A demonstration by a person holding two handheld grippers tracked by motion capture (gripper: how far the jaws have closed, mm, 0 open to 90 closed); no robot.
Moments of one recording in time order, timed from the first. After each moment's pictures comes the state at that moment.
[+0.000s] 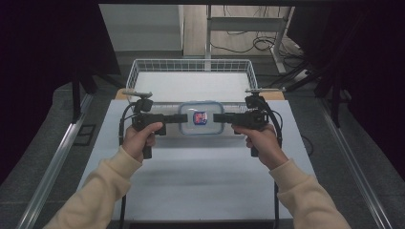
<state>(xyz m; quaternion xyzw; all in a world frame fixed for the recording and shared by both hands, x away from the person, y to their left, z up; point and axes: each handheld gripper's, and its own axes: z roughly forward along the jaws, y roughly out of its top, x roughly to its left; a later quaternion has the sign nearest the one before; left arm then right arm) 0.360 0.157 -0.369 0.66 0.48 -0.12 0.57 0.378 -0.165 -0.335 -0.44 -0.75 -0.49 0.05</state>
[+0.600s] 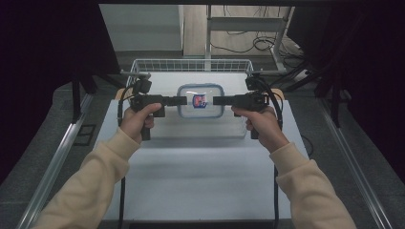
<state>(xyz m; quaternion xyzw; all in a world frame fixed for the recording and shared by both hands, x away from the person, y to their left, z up) 0.393 0.164 -0.337 0.66 0.48 -0.12 0.57 0.407 -0.159 -0.304 -0.43 -0.75 -0.50 0.04</state>
